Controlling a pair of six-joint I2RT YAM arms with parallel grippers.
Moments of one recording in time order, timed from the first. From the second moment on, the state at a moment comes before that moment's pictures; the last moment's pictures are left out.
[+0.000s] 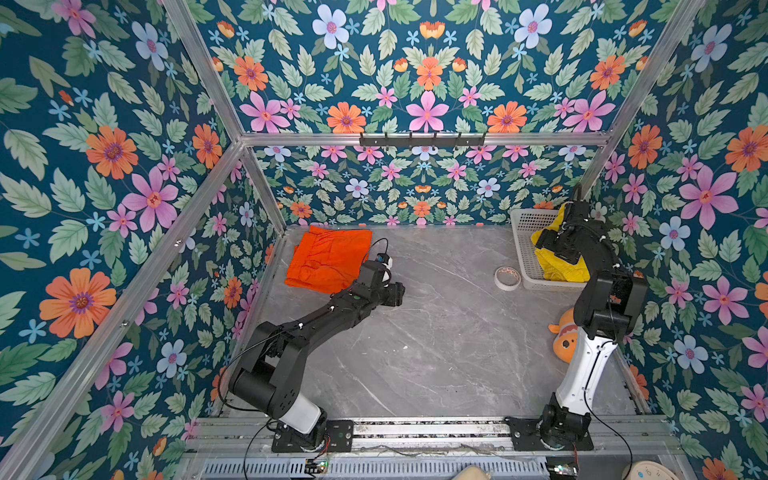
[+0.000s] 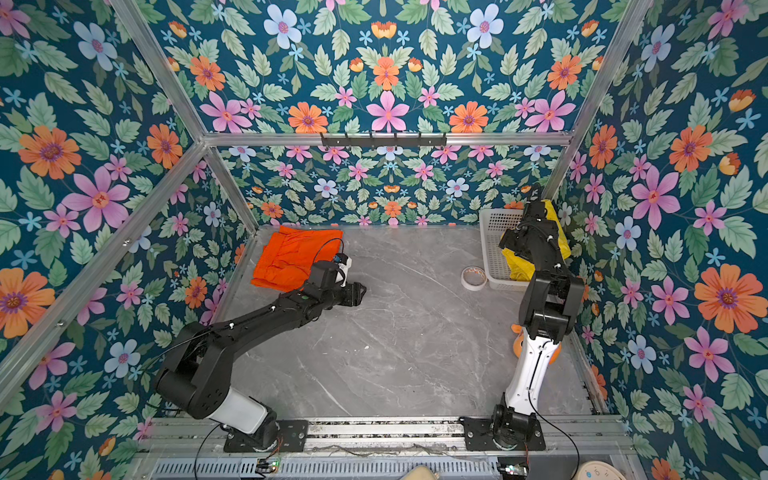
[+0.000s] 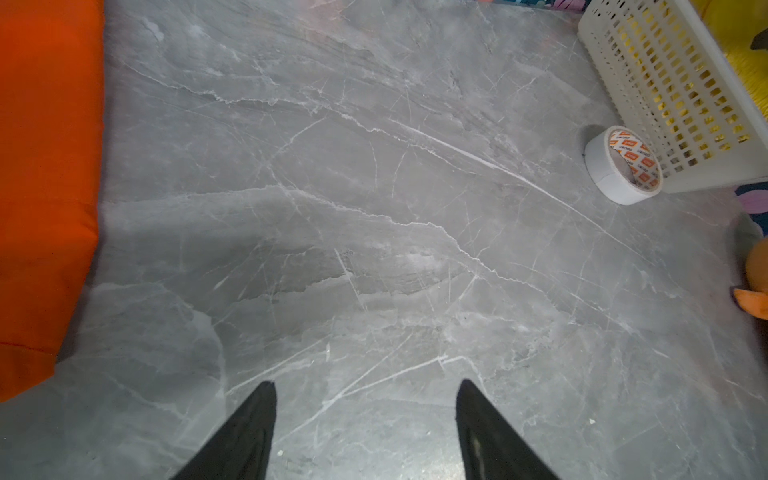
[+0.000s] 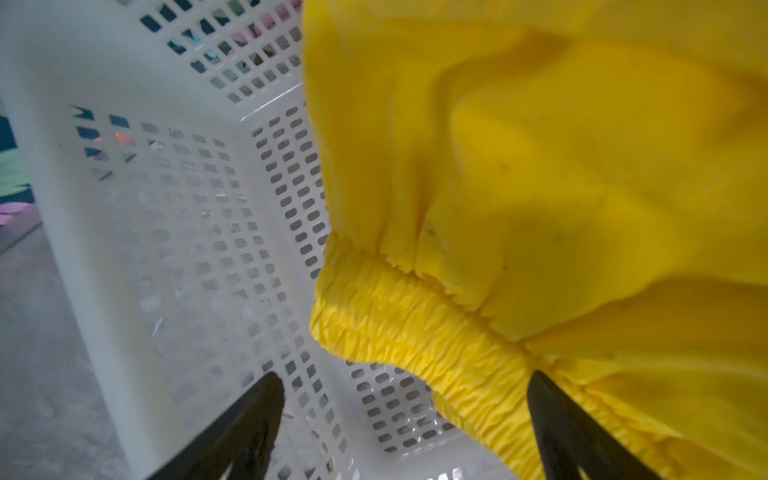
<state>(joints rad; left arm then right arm) -0.52 1.55 0.91 -0.06 0.06 -0.31 -0.22 2.15 1.96 -0.86 0.07 0.29</state>
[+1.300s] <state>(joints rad) -0.53 1.53 0.95 -0.05 0.07 -0.31 -0.10 2.24 2.12 -0.95 0.56 0.07</state>
